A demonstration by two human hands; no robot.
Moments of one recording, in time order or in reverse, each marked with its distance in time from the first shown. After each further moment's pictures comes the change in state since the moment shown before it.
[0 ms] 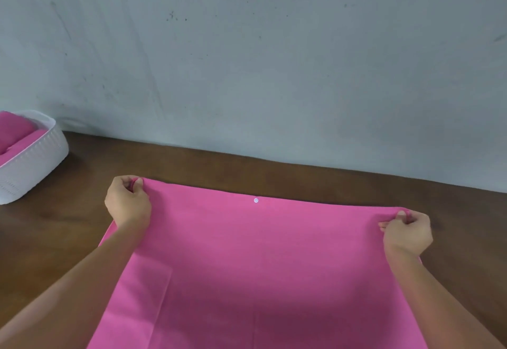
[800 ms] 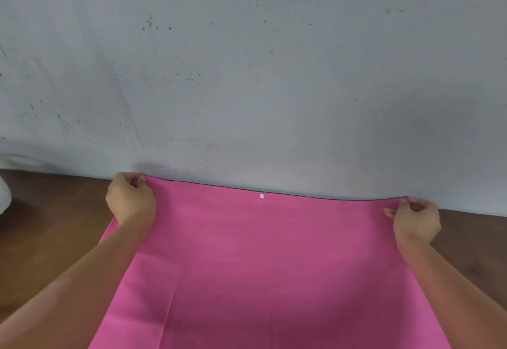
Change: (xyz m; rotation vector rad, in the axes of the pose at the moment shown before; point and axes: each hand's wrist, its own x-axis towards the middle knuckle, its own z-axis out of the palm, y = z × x) left_hand 0.087 0.045 0.106 0.041 -0.021 0.067; right_hand 0.083 -0.027 0.110 0.081 0.018 -0.032
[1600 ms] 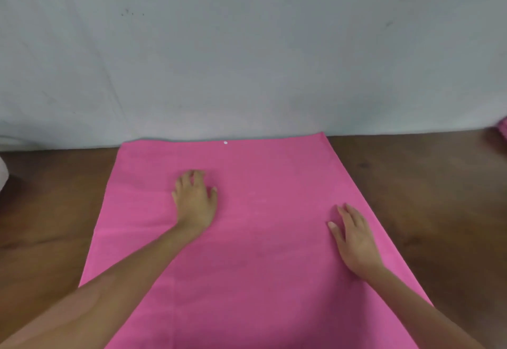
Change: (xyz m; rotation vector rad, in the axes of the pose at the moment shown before) left_hand -0.189 -0.004 -0.063 0.286 -0.604 0.626; right_hand -0.214 0.067 -0.216 -0.893 -0.454 -0.464
